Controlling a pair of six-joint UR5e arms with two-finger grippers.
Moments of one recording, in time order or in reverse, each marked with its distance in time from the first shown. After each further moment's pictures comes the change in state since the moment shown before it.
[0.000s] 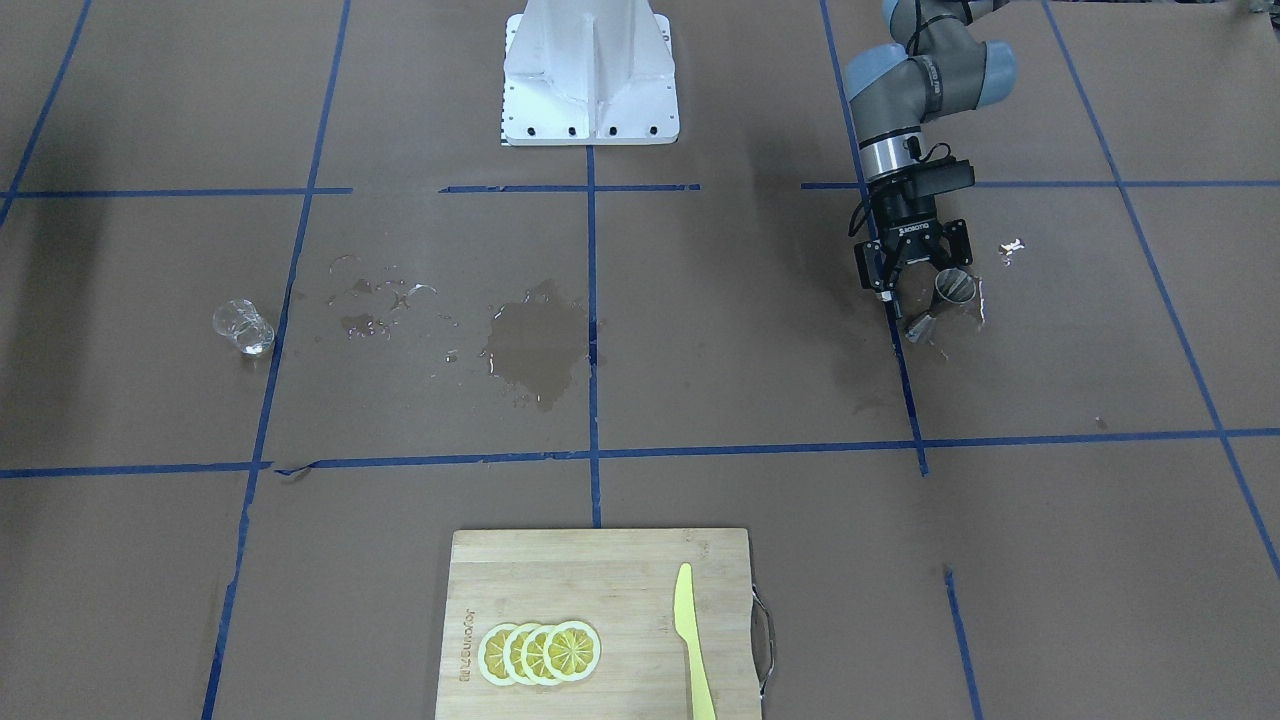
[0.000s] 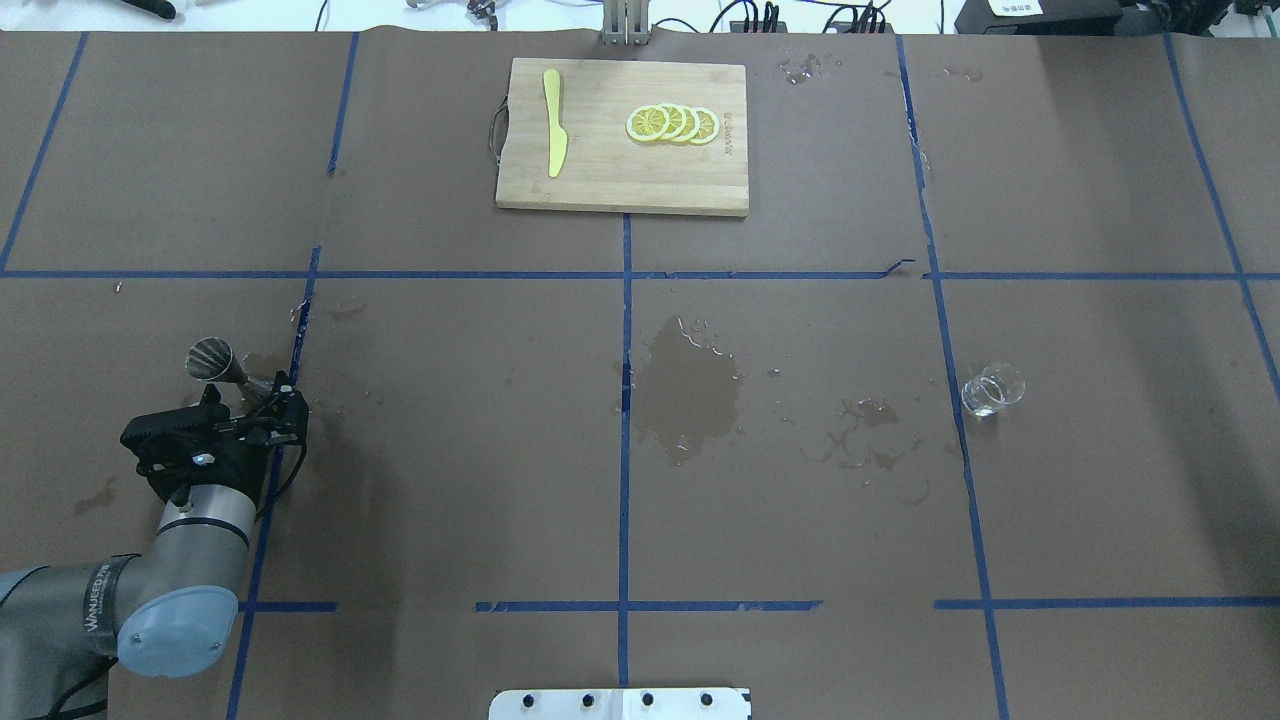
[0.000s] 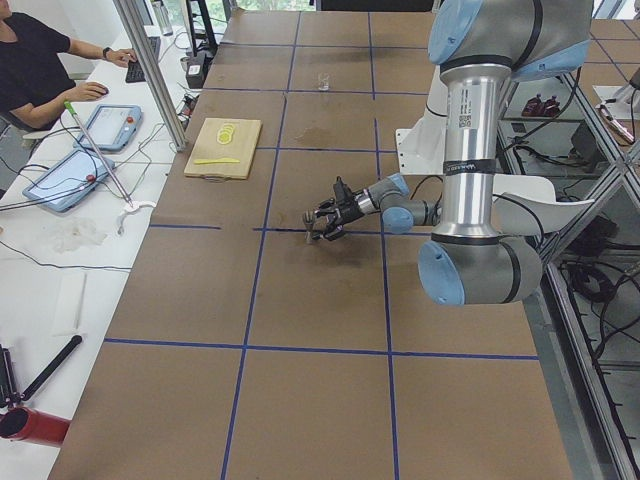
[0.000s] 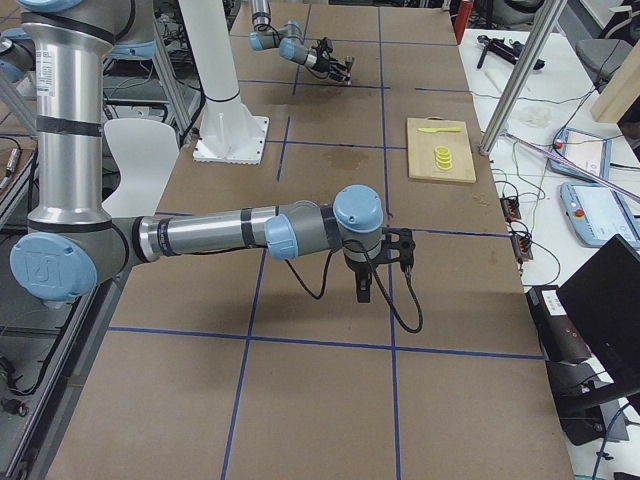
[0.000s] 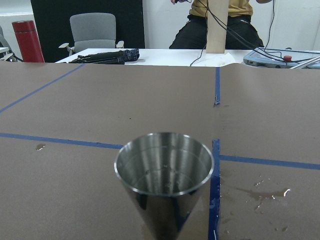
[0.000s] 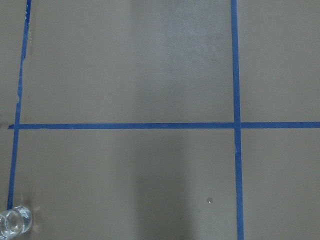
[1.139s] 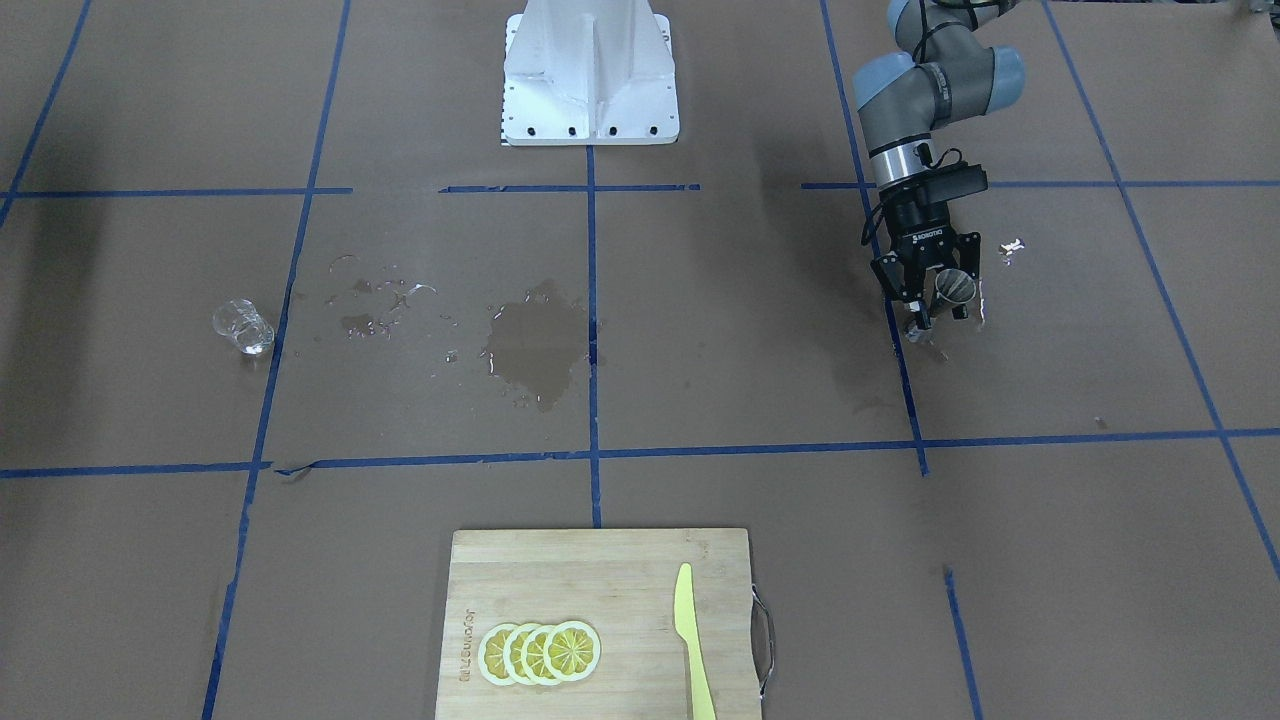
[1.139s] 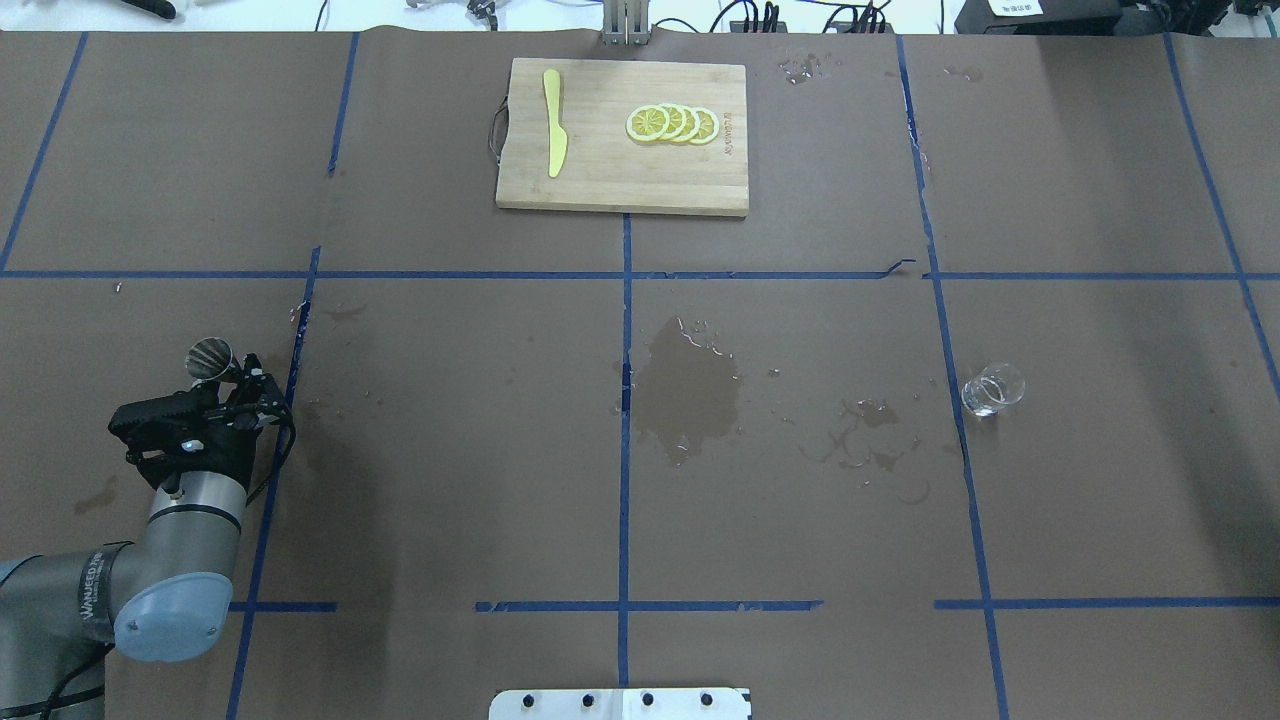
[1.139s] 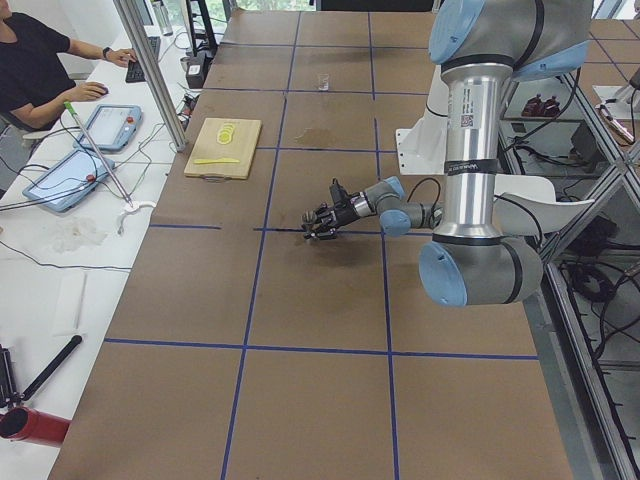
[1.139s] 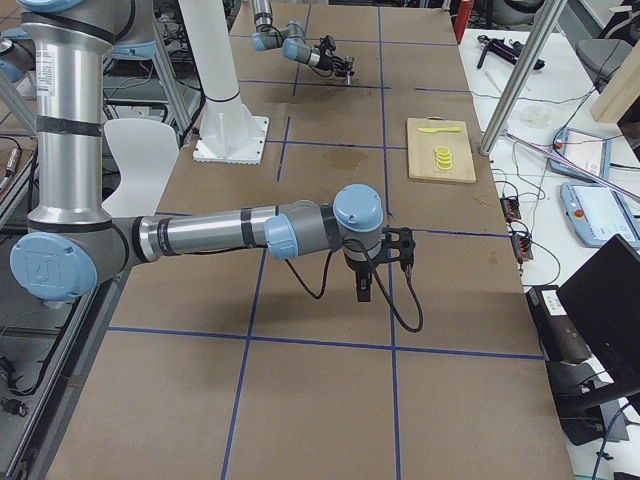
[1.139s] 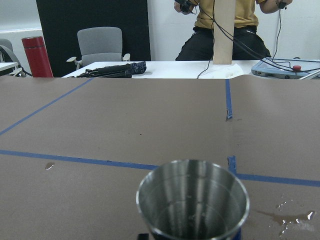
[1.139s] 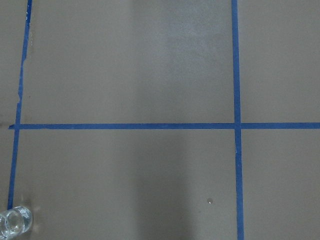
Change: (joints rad) left arm -0.027 0.000 0.010 -0.001 0.032 0.007; right arm 0.000 0.000 0.000 0.002 0.000 -0.001
